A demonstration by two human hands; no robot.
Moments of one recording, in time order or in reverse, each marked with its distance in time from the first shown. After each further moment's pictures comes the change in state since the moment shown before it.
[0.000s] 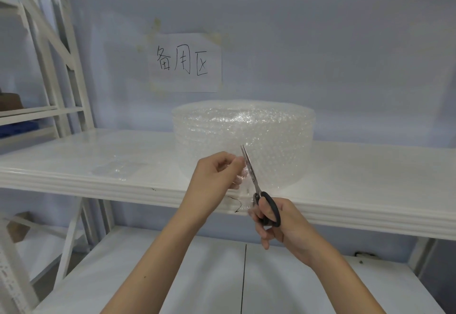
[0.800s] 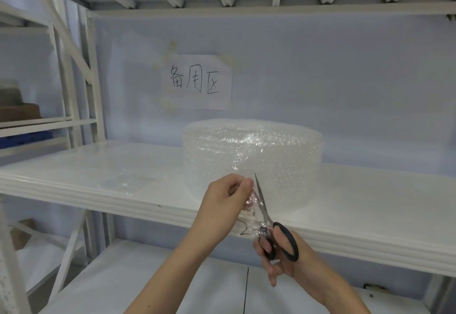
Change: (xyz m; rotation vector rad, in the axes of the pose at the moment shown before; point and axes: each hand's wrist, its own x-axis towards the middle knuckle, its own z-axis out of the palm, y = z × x) left_hand -0.002 -0.002 0.004 0.004 -0.020 0.087; right_hand -0.003 0.007 -0.010 0.050 -0.171 0.028
